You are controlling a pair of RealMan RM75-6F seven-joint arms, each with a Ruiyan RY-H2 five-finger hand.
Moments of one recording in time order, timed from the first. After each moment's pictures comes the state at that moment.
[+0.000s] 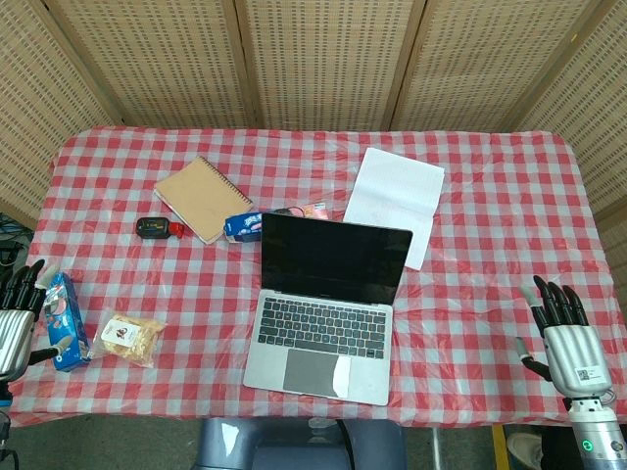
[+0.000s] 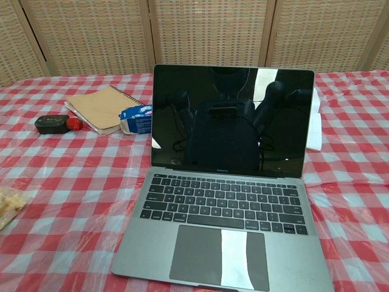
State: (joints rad) left arm -0.10 -1.15 -0.04 -1.59 1.49 1.50 0.14; right arm 0.08 -1.17 0.05 -1.59 -1.57 1.51 -0.11
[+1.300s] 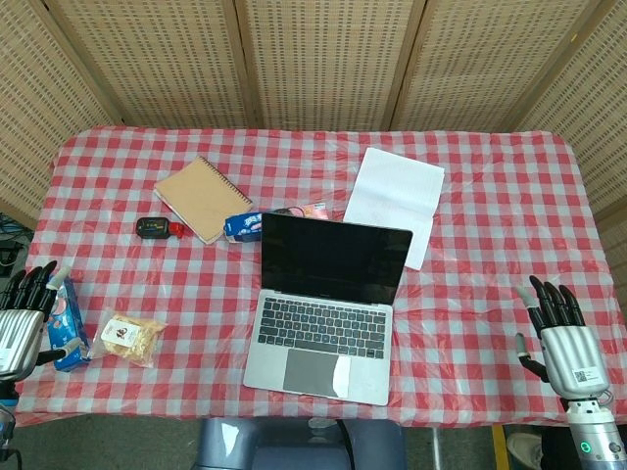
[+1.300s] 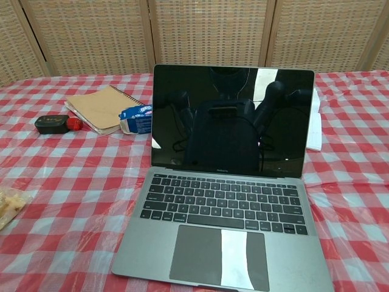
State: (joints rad) left arm -0.11 -1.14 -0.03 -1.62 1.51 1.47 0.14; right arm 0.08 -1.18 0.04 -1.57 -1.59 1.53 -0.10
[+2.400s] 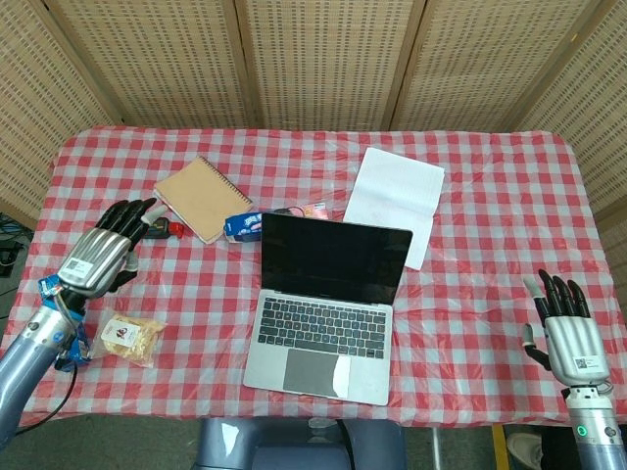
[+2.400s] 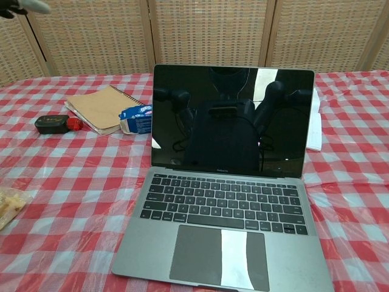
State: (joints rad) left arm -0.53 -1.01 -0.23 -1.76 1.39 1.01 0.09; right arm 0.11 -1.20 0.09 -1.54 -1.48 1.46 -0.15
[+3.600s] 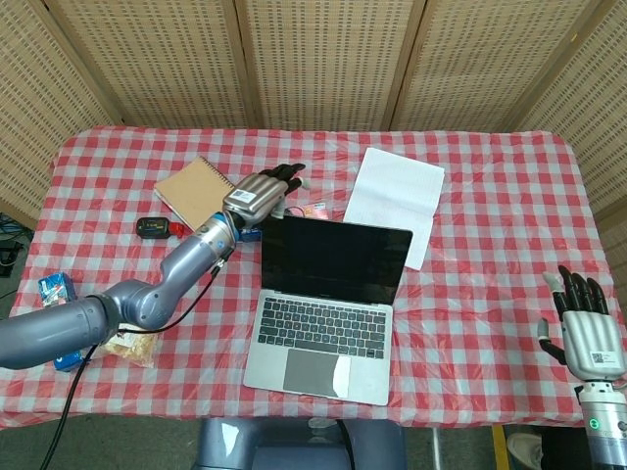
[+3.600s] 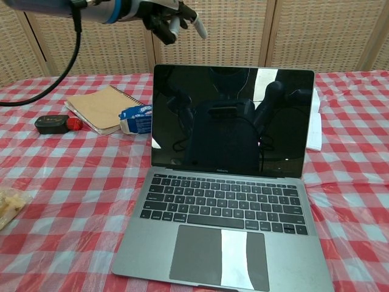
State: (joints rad) left arm -1.25 -1.36 -0.33 -1.37 0.67 0.50 0.29; right arm 0.11 -1.19 0.11 -1.51 -1.40 1.43 -0.10
